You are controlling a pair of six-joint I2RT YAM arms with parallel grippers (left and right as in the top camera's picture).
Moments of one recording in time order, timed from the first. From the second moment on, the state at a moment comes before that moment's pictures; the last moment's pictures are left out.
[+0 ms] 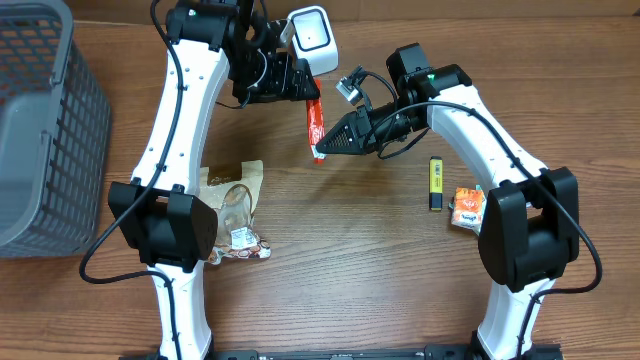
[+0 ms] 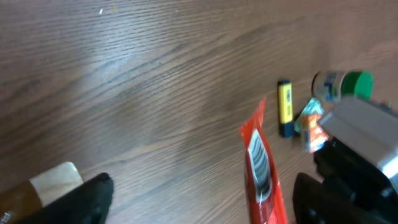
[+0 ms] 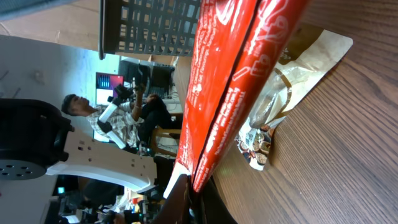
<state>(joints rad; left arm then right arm) -0.21 2.20 2.33 -1.41 0.49 -0.12 0.30 2.04 1.68 -1.03 -1.25 -0.10</state>
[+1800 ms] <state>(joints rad) -0.24 2.20 2.33 -1.36 0.62 -0.26 0.30 2.04 1.68 -1.03 -1.30 -0.16</state>
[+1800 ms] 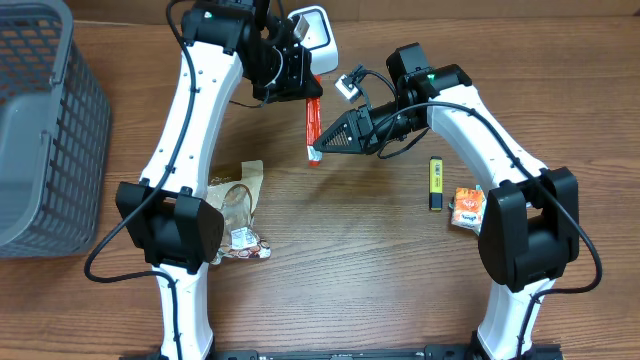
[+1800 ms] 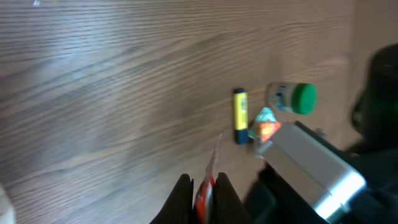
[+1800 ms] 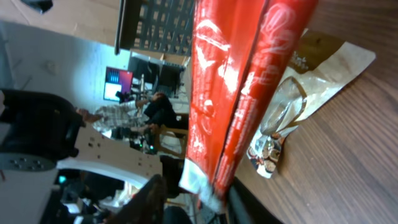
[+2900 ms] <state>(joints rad) -0.06 2.20 2.33 -1.40 1.23 -0.13 0.32 2.04 1.68 -0.89 -1.55 -0.17</state>
